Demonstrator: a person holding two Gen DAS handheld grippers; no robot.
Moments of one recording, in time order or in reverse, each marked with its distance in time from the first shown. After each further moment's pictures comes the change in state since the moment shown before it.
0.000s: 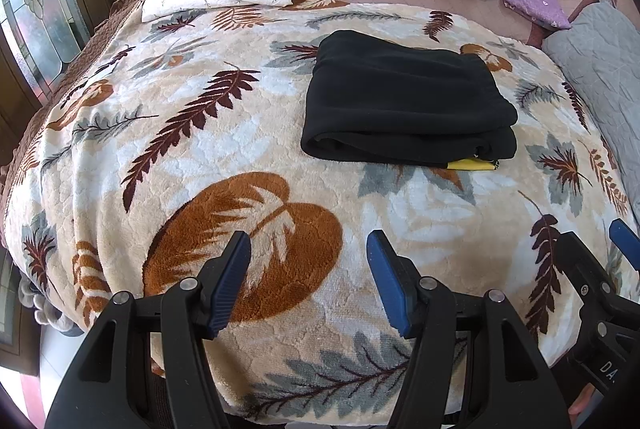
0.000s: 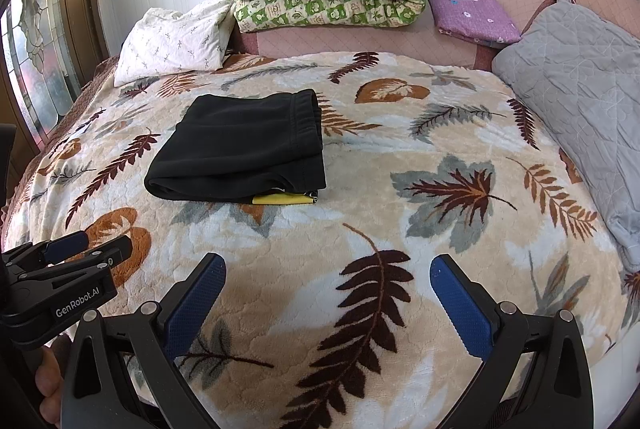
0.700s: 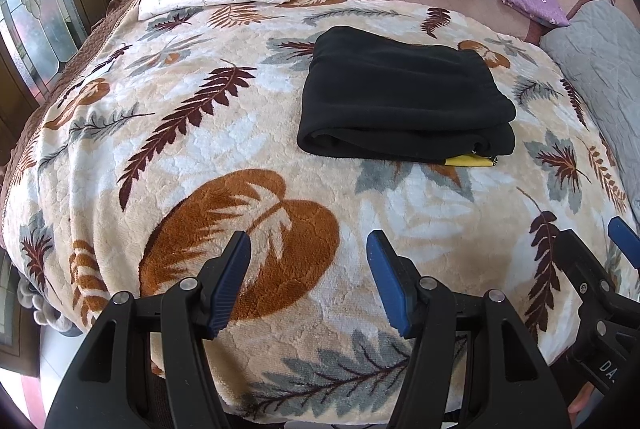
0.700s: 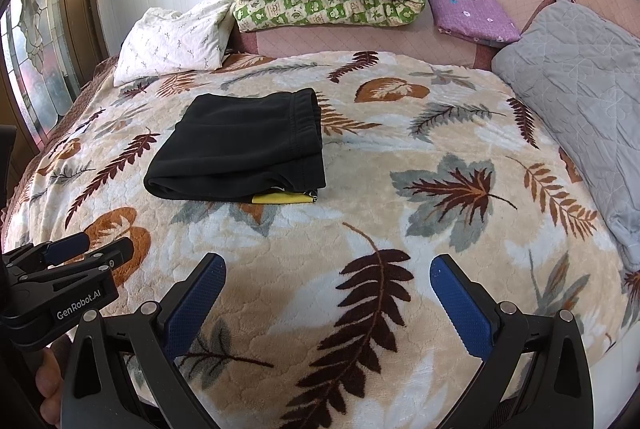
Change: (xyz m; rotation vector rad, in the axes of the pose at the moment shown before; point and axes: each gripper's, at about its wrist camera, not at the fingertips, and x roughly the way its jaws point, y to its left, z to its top) left arm 0.002 -0.002 -0.002 0.006 0.006 -0.005; right arm 0.001 -0.001 0.001 -0.005 0.003 0.002
